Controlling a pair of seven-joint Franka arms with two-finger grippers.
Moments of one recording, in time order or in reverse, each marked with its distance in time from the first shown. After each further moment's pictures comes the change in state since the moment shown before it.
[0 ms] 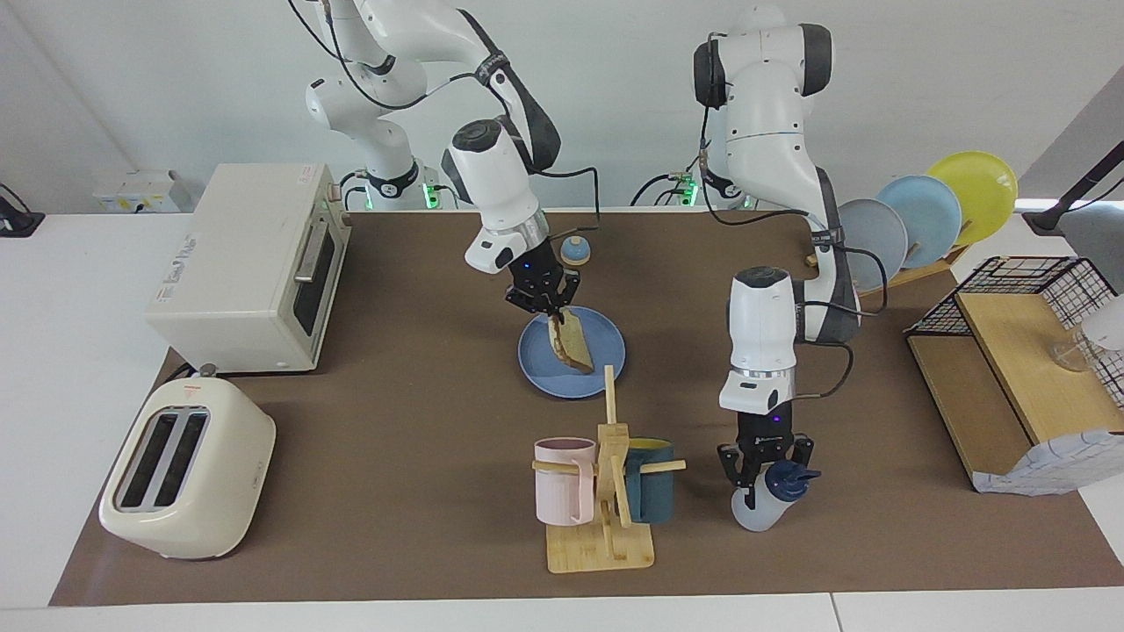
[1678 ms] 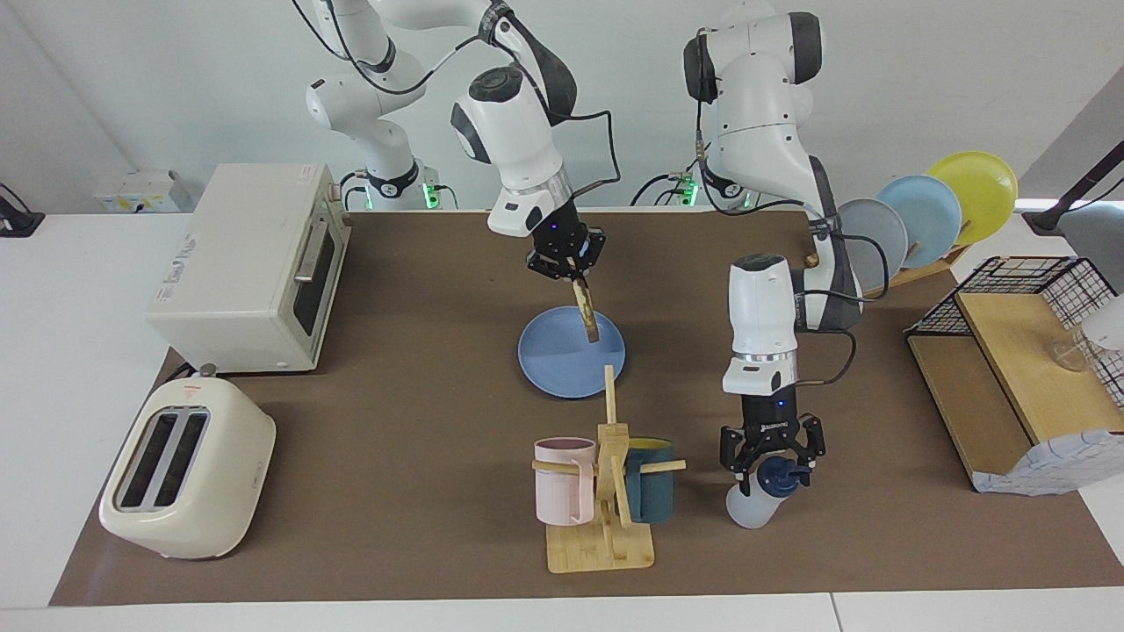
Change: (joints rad) left arm -0.136 -0.009 0.159 -0.073 0.000 0.089 -0.055; right arm 0.036 -0.022 0.013 0.176 -0.008 -0.227 -0.054
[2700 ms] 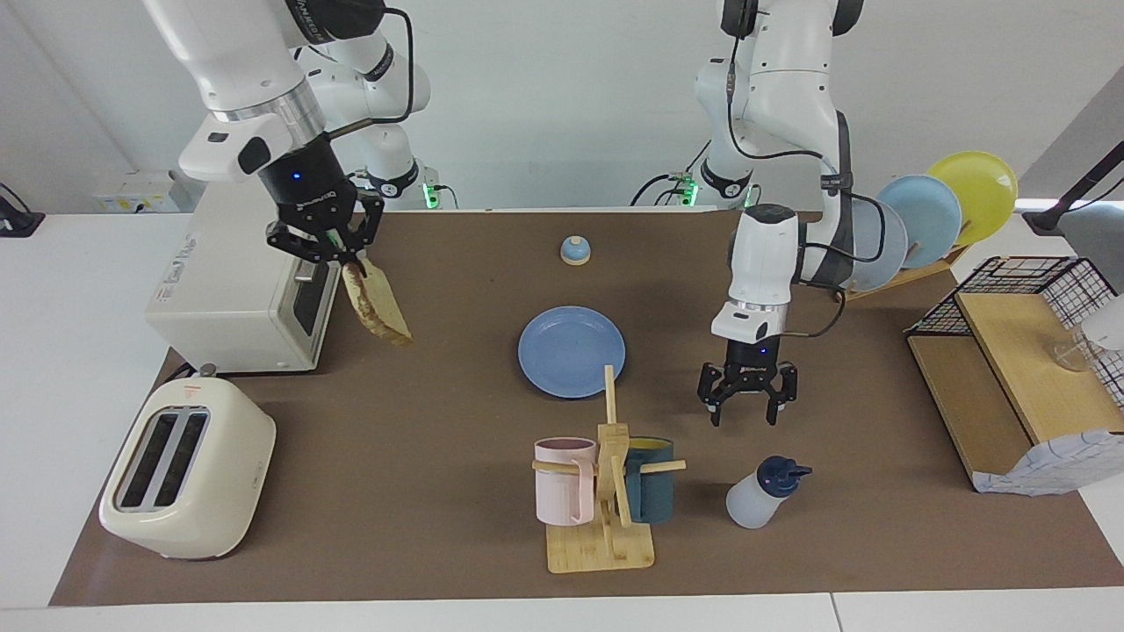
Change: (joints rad) left arm 0.007 -0.266 -0.103 -0.294 0.070 -0.062 0.065; right arm -0.428 0.069 -0.010 0.645 -0.082 -0.740 -0.507
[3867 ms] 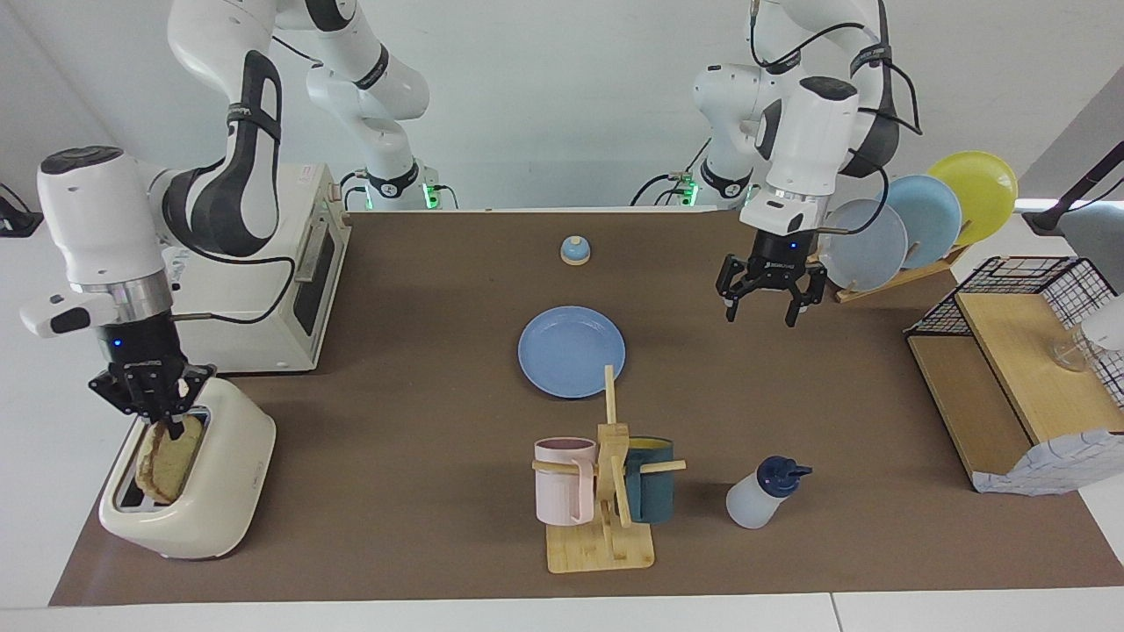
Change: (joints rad) left arm 0.453 -0.523 -0.511 -0.215 -0.117 -0.451 0.332; right arm -0.337 0.135 -0.058 -0.345 -0.060 0.813 -0.195
